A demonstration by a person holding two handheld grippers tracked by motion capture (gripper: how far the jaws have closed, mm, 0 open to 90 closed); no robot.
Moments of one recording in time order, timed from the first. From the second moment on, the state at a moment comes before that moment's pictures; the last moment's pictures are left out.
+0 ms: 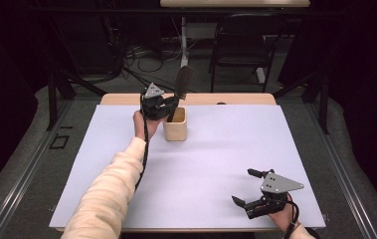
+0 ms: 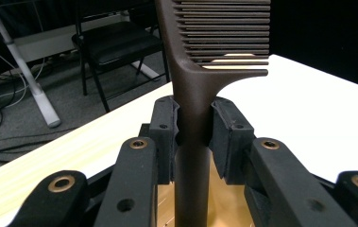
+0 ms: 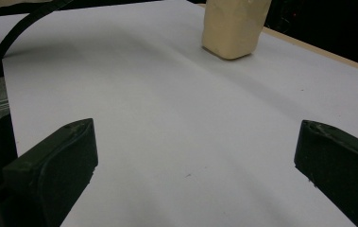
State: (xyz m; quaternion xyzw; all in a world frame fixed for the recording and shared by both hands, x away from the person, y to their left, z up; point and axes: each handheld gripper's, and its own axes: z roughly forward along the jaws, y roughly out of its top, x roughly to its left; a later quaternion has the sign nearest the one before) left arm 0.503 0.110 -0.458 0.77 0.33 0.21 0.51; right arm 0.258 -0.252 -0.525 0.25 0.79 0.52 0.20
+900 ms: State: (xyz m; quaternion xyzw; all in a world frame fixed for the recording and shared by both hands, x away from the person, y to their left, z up) left arm 0.501 0.110 -0.465 0.78 0.32 0.20 0.49; right arm 0.257 -0.252 -0.525 0.25 0.79 0.52 0.20
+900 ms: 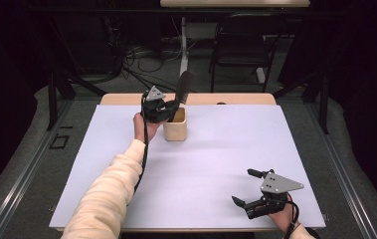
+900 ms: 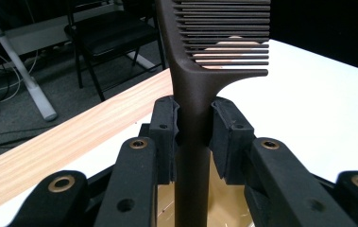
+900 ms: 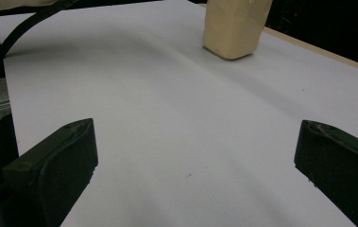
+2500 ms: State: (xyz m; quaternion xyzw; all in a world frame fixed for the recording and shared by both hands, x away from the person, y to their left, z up) left arm 0.503 0.099 -0.471 0.82 0.30 0.19 0.46; right arm 0.257 -0.252 -0.524 0.25 0.79 0.52 0.20
